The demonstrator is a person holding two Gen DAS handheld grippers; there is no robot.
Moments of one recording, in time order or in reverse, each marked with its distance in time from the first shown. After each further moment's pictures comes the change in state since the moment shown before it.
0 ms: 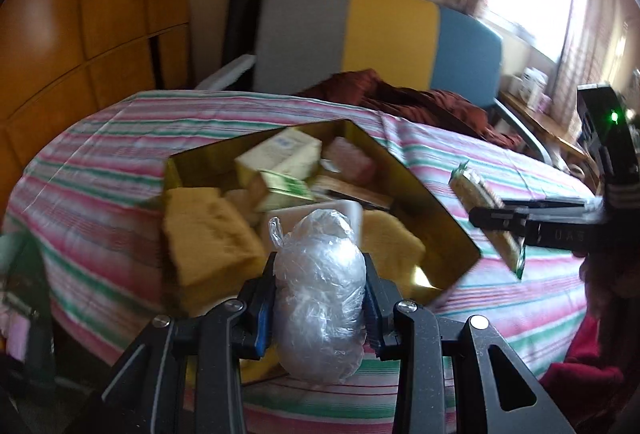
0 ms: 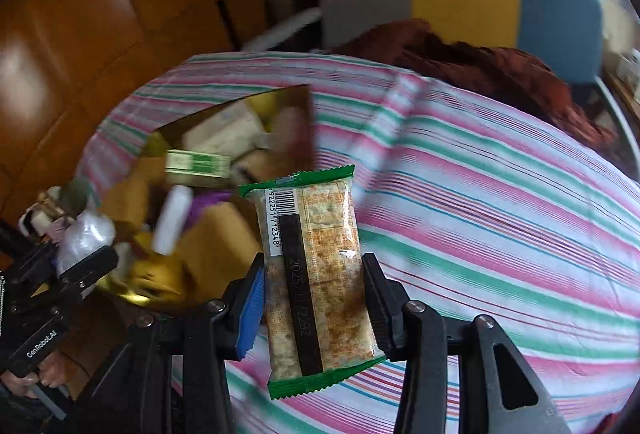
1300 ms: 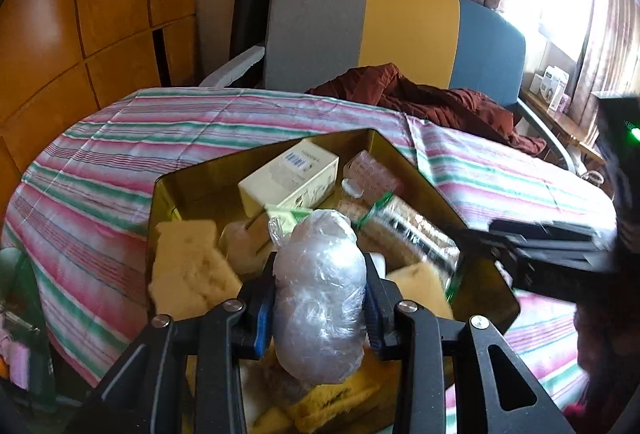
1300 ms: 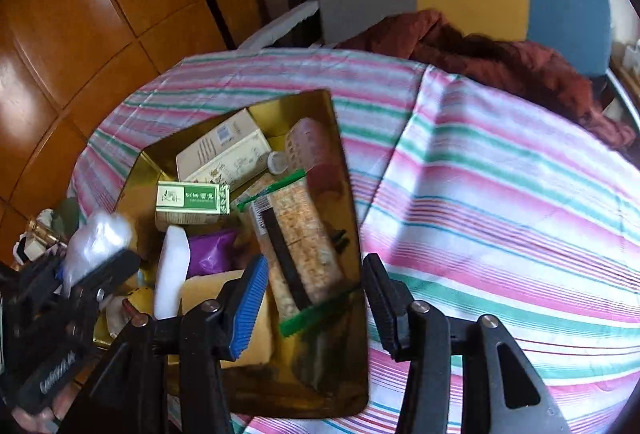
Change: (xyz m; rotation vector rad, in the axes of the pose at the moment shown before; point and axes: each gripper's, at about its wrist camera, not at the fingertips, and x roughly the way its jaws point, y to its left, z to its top) left arm 0.058 0.001 0.044 -0.004 0.044 0.033; right arm 0.041 0.009 0.034 0.067 -0.001 -0.011
